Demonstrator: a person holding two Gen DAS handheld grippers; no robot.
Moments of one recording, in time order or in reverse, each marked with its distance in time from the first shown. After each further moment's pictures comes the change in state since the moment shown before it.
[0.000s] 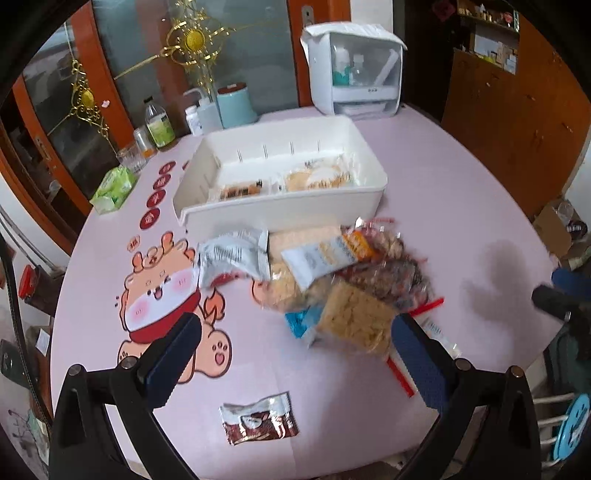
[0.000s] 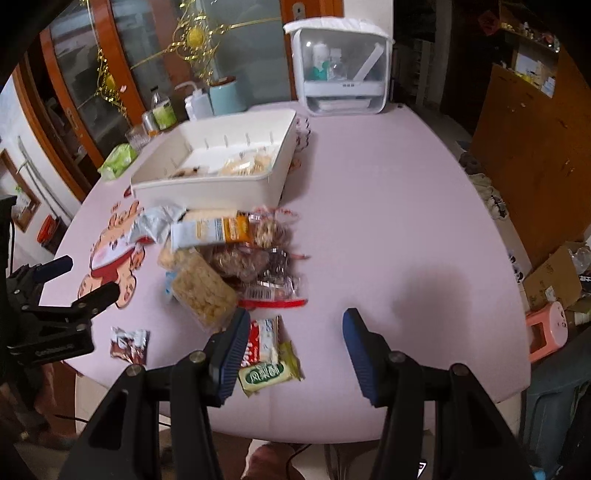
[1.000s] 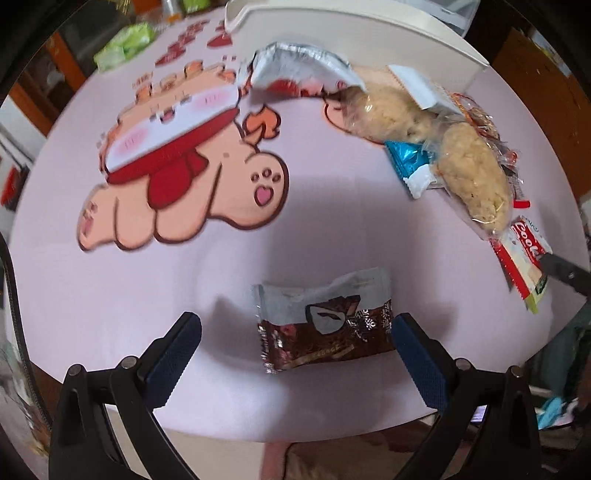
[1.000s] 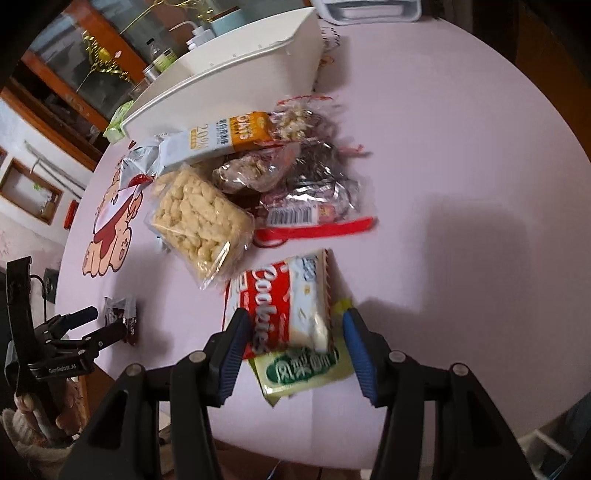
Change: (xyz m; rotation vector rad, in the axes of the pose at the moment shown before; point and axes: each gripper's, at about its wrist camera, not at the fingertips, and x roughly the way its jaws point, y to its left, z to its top) left arm 0.100 0.084 -0.119 -0.204 0.333 -0.063; right arm 0.119 0.014 -0.036 0.065 0.214 0.201
